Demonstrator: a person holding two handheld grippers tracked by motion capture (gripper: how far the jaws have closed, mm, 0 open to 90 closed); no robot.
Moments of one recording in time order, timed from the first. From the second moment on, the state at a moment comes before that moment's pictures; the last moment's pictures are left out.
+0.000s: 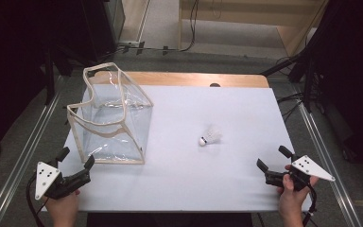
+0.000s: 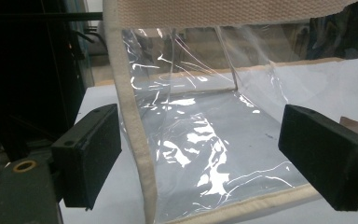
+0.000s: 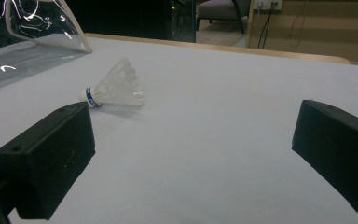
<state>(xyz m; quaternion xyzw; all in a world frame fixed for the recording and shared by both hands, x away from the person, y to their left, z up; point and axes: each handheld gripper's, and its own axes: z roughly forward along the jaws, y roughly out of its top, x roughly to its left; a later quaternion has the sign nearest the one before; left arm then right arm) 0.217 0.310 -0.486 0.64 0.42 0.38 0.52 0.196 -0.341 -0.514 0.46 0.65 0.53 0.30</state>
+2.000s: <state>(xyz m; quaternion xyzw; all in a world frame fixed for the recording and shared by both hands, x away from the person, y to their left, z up) 0.216 0.310 -0.487 0.63 0.43 0.38 0.52 0.244 -0.280 -0.482 0.42 0.73 0.49 0.22</state>
